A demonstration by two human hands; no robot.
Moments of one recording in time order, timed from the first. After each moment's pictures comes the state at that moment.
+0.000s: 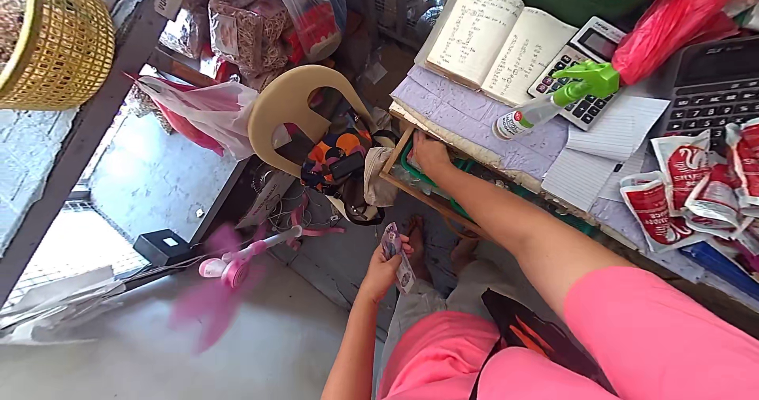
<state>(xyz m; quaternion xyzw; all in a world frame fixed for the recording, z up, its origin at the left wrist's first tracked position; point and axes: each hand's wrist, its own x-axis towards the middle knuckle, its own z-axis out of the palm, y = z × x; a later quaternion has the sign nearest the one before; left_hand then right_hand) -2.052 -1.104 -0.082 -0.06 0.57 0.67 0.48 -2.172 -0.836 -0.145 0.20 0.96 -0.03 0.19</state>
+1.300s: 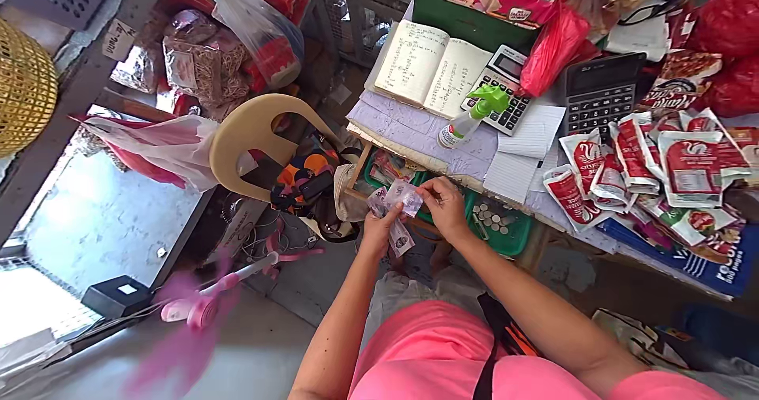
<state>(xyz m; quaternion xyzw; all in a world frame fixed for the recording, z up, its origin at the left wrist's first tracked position) -2.092 -0.971 -0.070 -0.13 0.54 0.70 0.44 -2.003 -0.826 -0.063 0.31 0.79 -0.49 -0.19</state>
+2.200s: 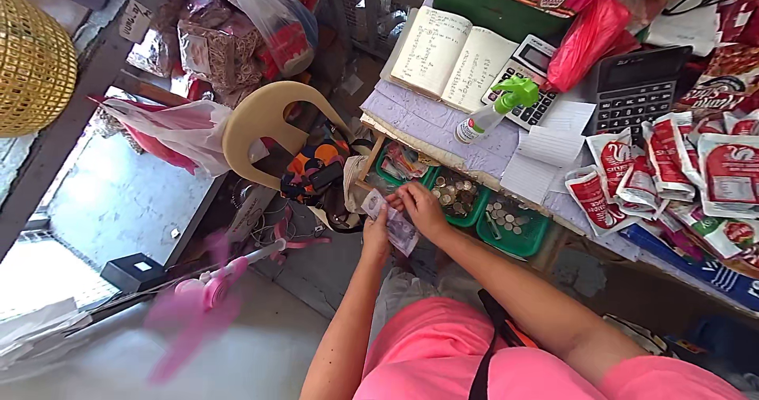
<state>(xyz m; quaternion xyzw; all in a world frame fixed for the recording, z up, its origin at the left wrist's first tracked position) -2.086 -1.003 -0.074 -0.16 0.54 0.74 0.38 -2.039 -0.869 -0.076 0.25 0.85 -0.47 -0.03</state>
